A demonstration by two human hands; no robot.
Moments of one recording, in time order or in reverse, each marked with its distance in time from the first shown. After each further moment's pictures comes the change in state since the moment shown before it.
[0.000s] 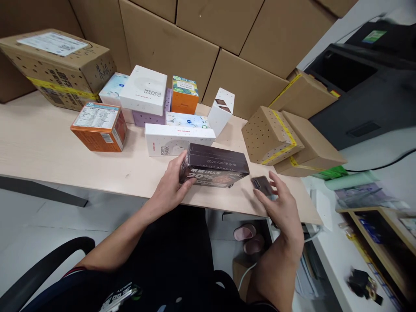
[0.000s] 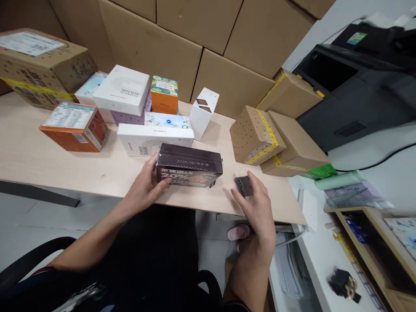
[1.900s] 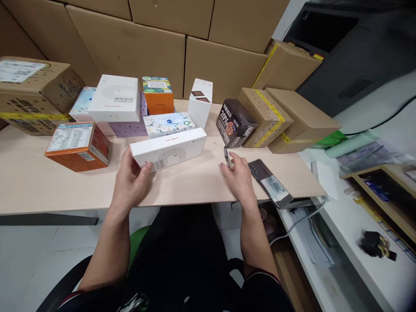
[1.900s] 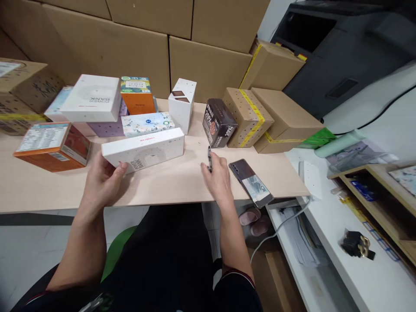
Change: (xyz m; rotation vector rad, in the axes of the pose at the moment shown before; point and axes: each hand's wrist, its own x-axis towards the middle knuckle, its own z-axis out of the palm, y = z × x) left_hand 0.024 -0.032 -0.054 -0.202 0.156 -0.148; right_hand 0.024 -0.055 0.084 0.036 0.088 -0.003
